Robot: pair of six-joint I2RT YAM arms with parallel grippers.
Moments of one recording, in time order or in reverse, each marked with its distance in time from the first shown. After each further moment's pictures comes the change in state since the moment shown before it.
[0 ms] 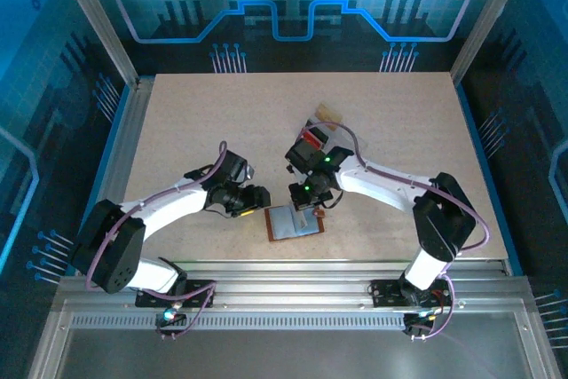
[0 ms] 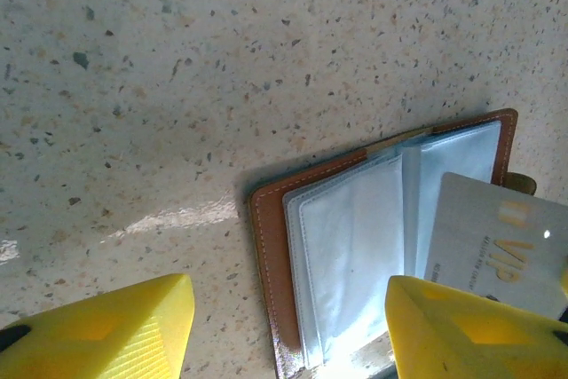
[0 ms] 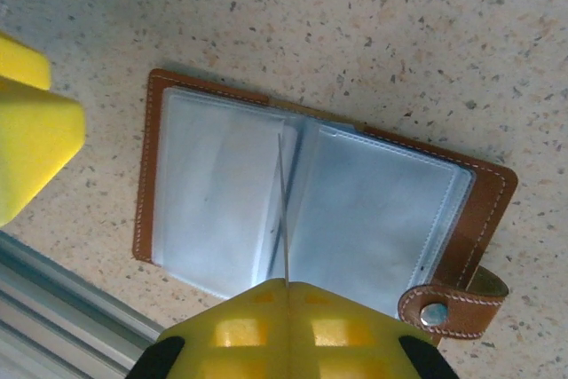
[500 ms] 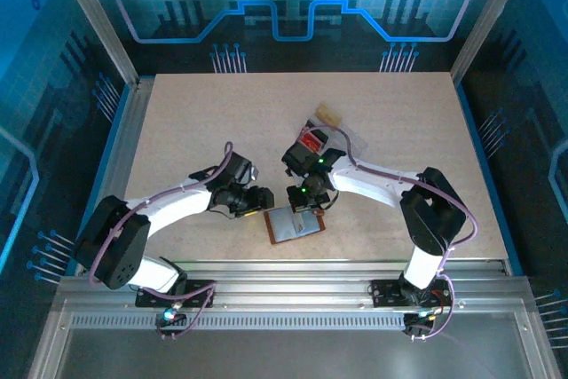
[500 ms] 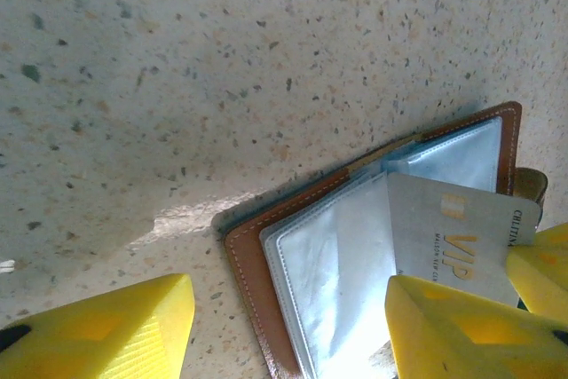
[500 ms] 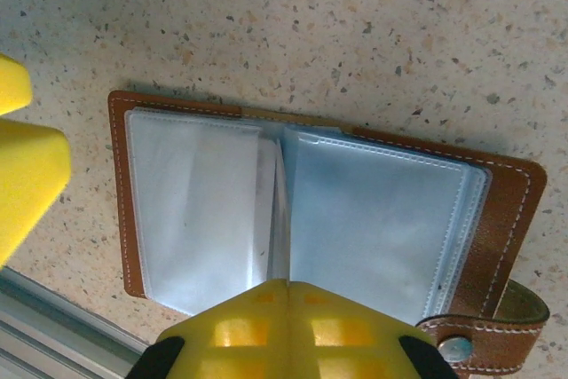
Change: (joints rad) left arm -0.039 0.034 -0.001 0.050 -0.015 0.000; right arm 0.005 0.053 0.000 0.016 -0.008 0.033
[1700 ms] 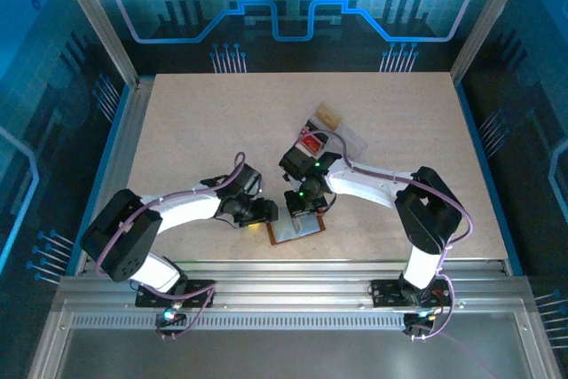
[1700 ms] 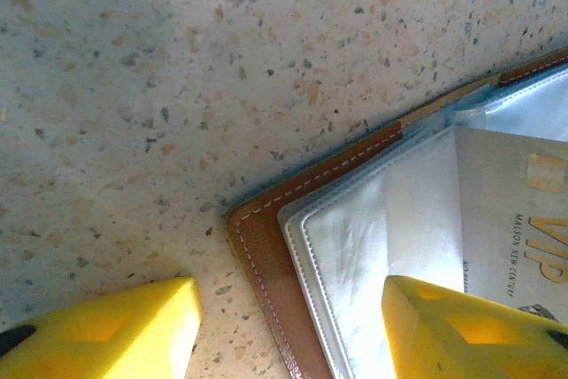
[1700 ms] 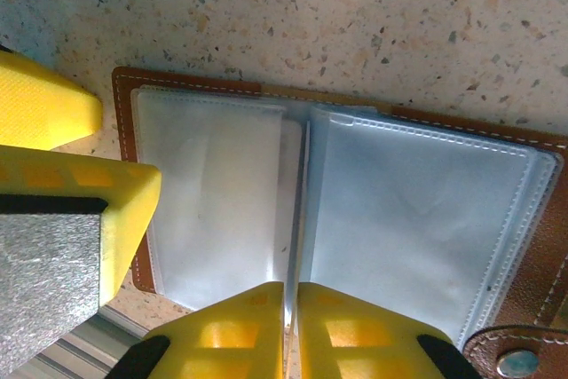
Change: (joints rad) left arm -0.080 0.060 -0.046 0.047 -0.029 -0.019; right arm 0.019 0.021 -0.016 0.018 -0.042 0.015
